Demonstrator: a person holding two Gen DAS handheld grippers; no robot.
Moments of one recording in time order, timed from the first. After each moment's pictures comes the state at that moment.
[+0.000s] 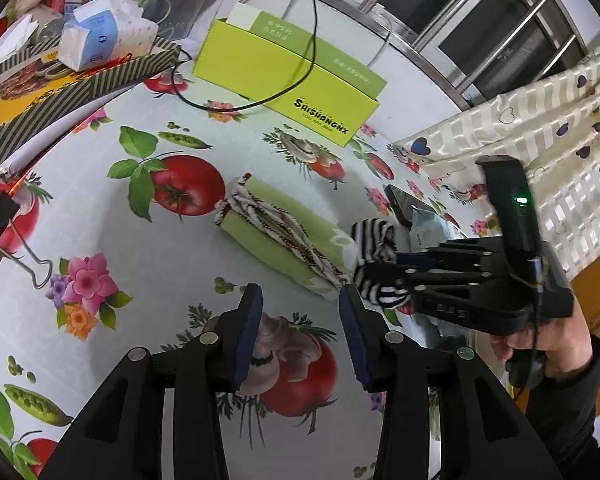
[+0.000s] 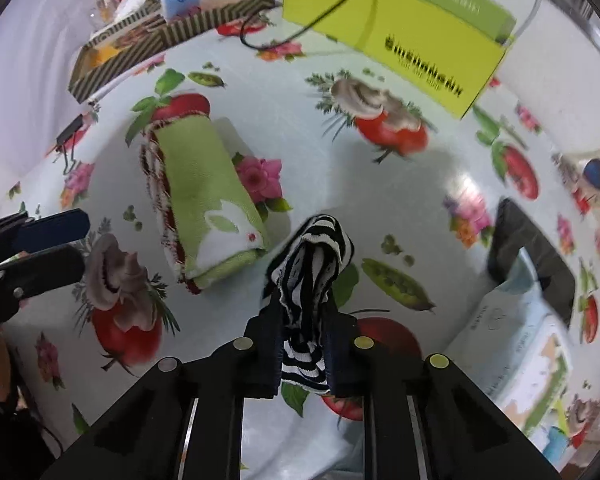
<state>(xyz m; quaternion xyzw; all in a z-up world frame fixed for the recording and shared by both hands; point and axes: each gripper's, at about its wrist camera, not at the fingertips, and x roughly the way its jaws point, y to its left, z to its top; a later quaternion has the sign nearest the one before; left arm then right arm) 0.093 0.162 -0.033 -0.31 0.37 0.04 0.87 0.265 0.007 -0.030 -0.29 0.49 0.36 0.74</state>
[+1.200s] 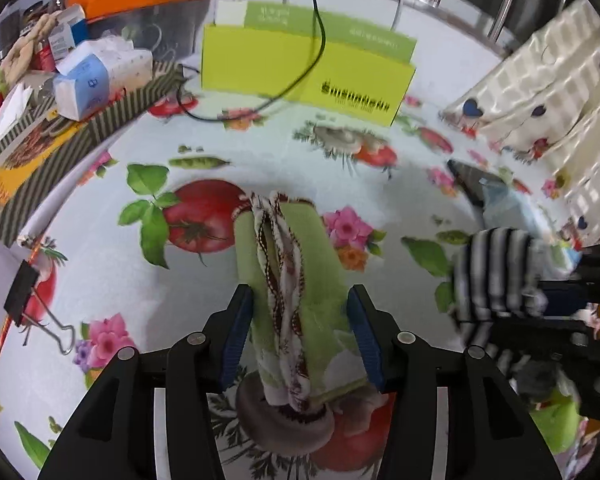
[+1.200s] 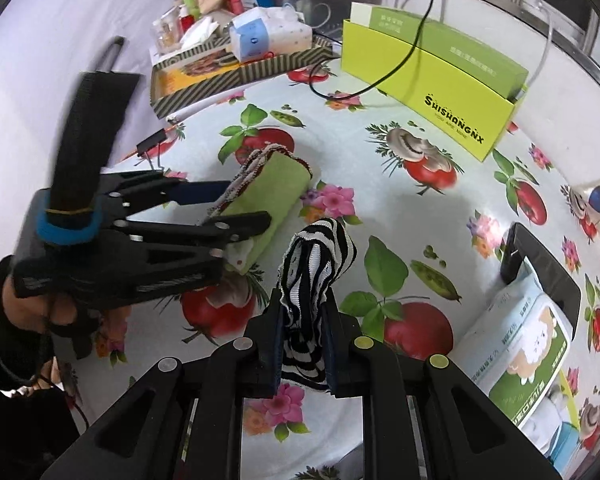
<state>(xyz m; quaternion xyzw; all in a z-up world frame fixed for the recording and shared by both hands) 0.145 0.151 -0.053 -0.17 0.44 0.12 0.87 0.214 -0.005 0.007 -0.25 0.45 0.43 0.74</state>
